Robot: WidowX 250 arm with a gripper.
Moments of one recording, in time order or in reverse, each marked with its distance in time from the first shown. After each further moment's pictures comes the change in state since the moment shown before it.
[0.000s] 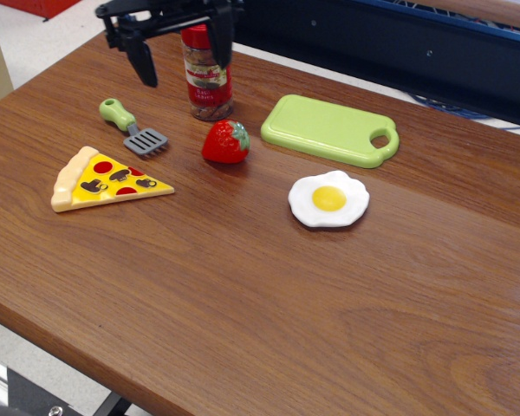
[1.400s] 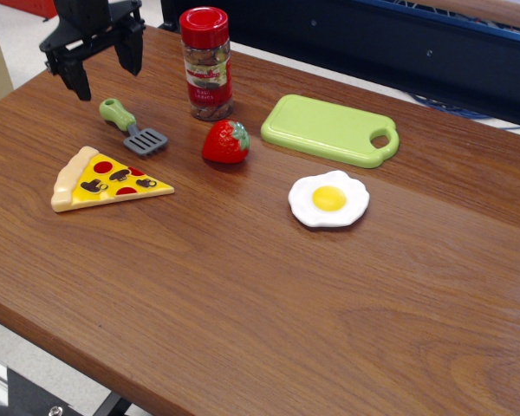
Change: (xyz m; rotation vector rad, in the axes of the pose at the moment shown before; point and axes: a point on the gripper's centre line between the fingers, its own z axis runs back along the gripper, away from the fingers) arm 0.088 0.057 -0.074 0.126 -0.100 0.431
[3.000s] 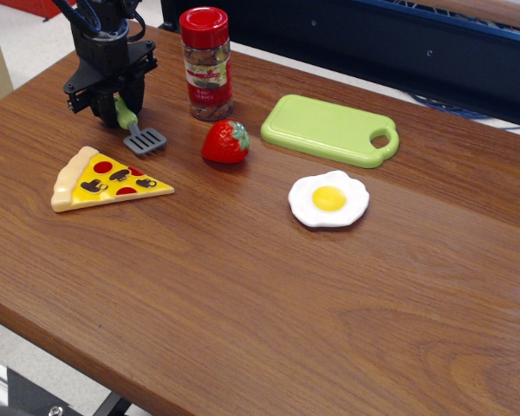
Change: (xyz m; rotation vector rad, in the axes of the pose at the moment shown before) arm -0.009 -0.008 -0.038 0.004 -0.070 0.021
